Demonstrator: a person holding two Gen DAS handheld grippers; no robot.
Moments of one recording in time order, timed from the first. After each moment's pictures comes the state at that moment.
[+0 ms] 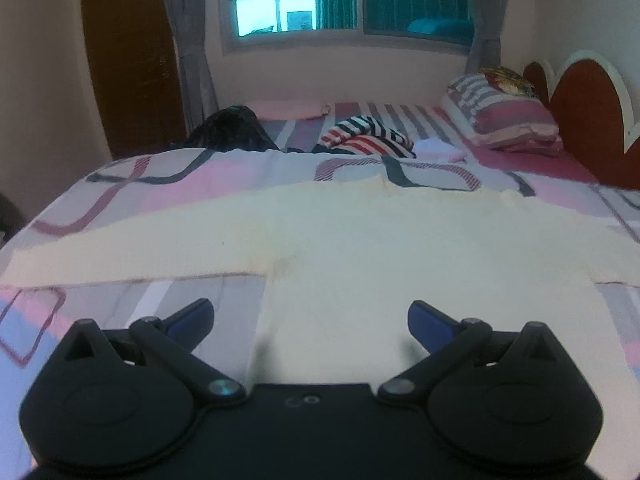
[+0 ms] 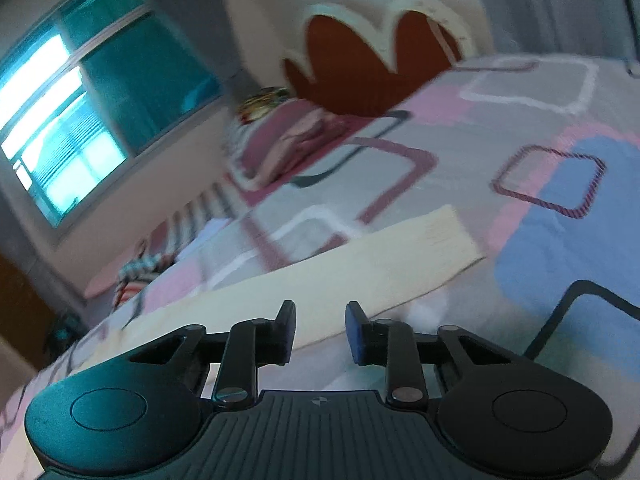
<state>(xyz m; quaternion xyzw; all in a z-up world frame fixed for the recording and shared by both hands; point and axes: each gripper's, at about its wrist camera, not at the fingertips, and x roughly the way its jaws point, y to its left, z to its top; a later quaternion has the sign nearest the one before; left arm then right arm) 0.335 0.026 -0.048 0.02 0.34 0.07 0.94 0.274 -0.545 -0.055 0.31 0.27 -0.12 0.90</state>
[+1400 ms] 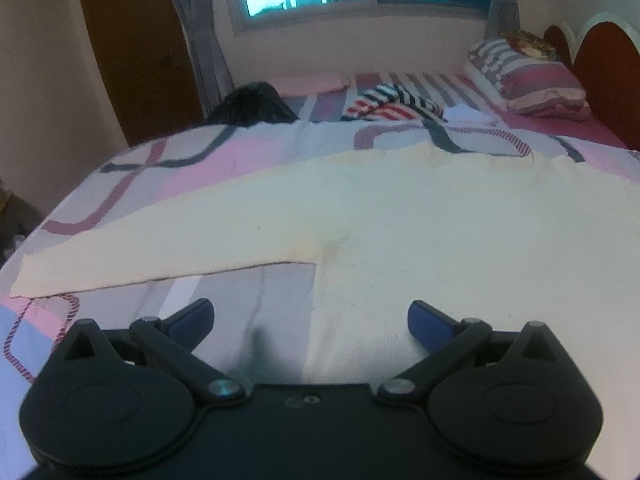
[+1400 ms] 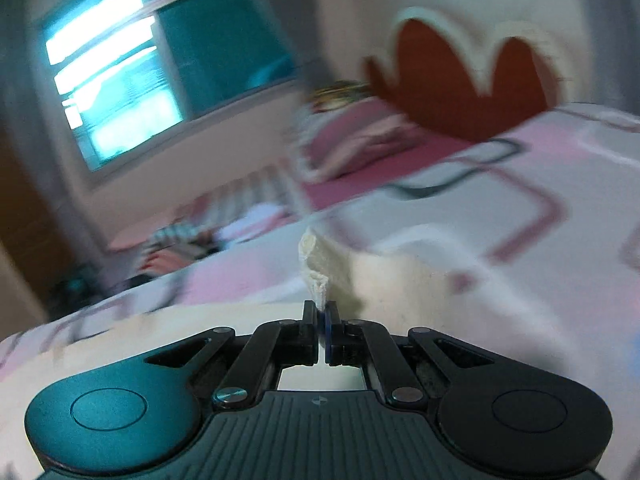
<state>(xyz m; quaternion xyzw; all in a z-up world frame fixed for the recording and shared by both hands) 0.360 0.050 -0.068 0.05 0.38 0.10 0.92 0.352 -0.440 -0.038 0.20 0.27 -0.01 0.94</state>
